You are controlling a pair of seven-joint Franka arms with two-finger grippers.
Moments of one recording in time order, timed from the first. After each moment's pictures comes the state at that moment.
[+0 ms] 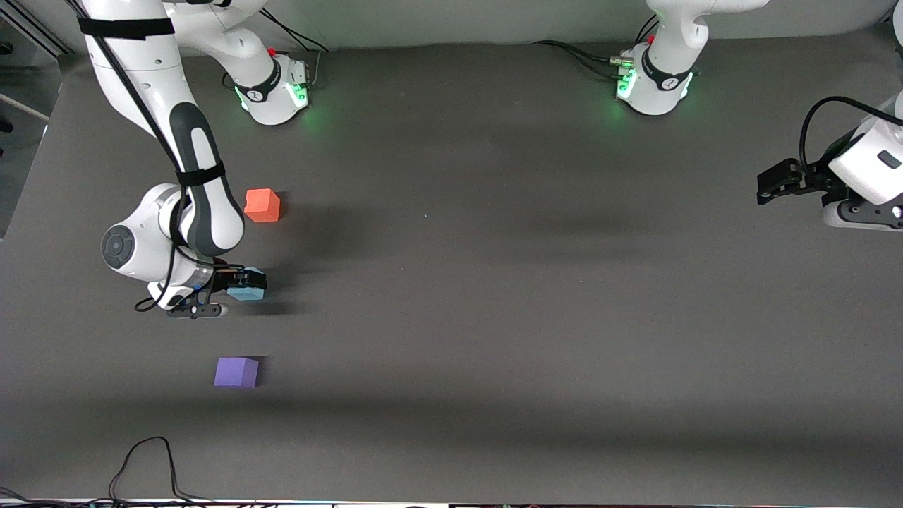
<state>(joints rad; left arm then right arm) -0.02 -0.01 -0.02 -1.67 0.01 1.58 0.06 0.55 0.47 -0.57 -2.12 0.55 2.37 -0.37</state>
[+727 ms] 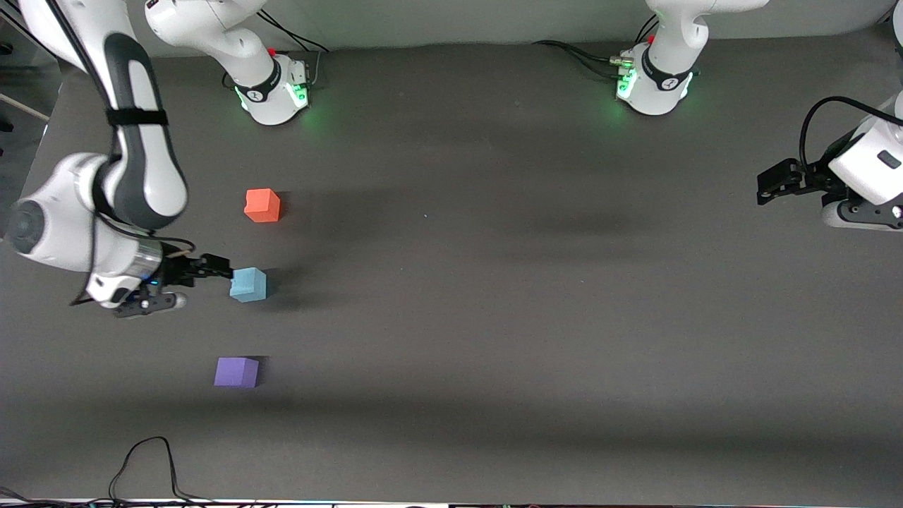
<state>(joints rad) -0.02 -0.01 -0.02 -1.67 0.01 1.58 0.06 0.56 0.25 -0.63 -1.93 0.28 2.03 -0.35</state>
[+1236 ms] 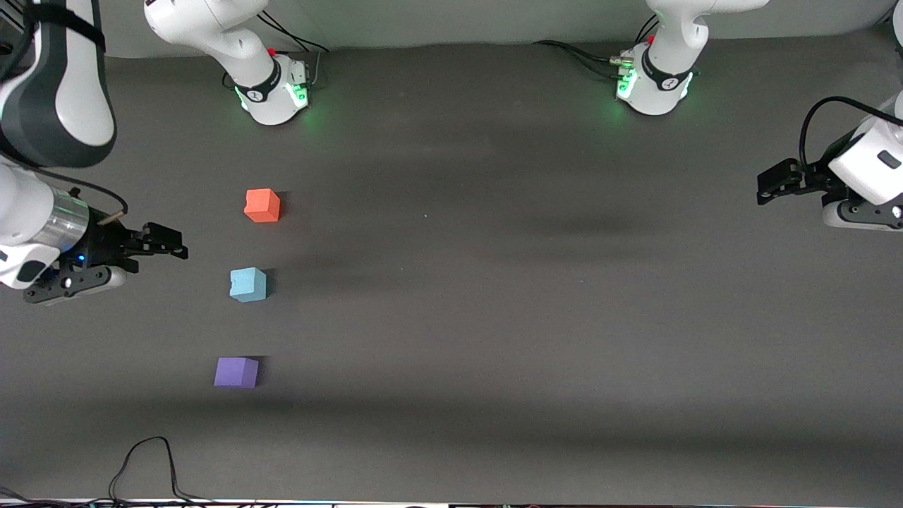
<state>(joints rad) -0.02 -0.01 -0.02 -1.67 0.01 1.58 0.06 0.35 0.13 -0.36 -1.68 0.11 1.75 -0.23</state>
